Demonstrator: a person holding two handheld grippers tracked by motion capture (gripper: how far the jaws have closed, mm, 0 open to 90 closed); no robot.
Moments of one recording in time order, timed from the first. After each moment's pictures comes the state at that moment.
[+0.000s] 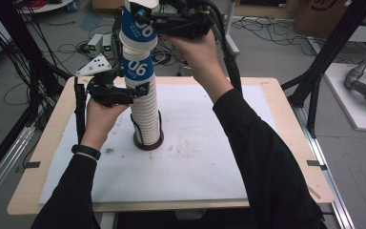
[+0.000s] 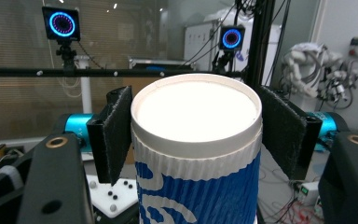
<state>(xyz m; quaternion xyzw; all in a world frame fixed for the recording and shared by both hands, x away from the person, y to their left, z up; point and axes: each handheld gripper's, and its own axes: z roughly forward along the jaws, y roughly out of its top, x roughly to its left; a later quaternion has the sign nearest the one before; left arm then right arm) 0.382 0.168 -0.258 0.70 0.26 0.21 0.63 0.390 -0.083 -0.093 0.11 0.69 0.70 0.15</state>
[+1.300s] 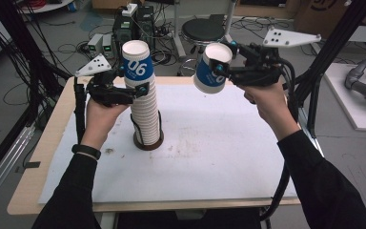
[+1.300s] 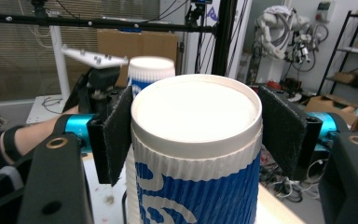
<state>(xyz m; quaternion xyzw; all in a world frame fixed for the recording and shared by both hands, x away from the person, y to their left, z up) 0.382 0.169 -0.258 0.71 0.26 0.21 0.63 0.359 -0.227 -0.172 0.15 0.73 0.64 0.18</state>
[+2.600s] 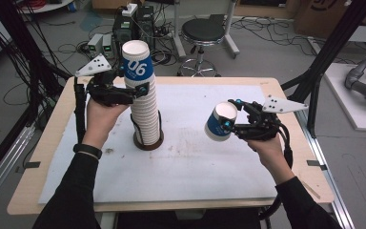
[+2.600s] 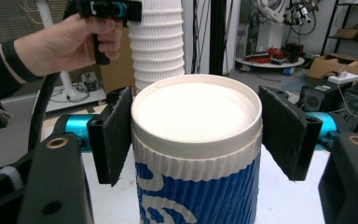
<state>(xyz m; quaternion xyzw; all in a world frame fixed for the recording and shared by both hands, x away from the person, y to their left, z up) 0.383 0.169 -0.259 0.71 0.26 0.21 0.63 0.326 -0.264 -0.304 0.21 0.73 0.63 0.15</state>
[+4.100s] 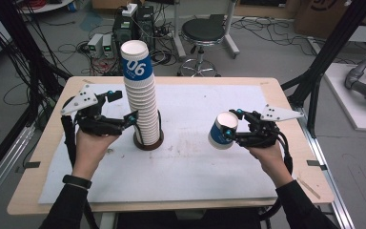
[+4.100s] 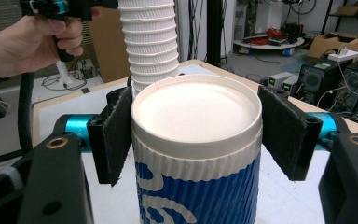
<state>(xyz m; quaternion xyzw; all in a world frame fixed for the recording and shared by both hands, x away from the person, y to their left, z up) 0.323 0.190 -0.307 0.70 0.24 0.22 0.64 0.326 -0.274 -0.332 0.22 0.75 0.61 0.14</state>
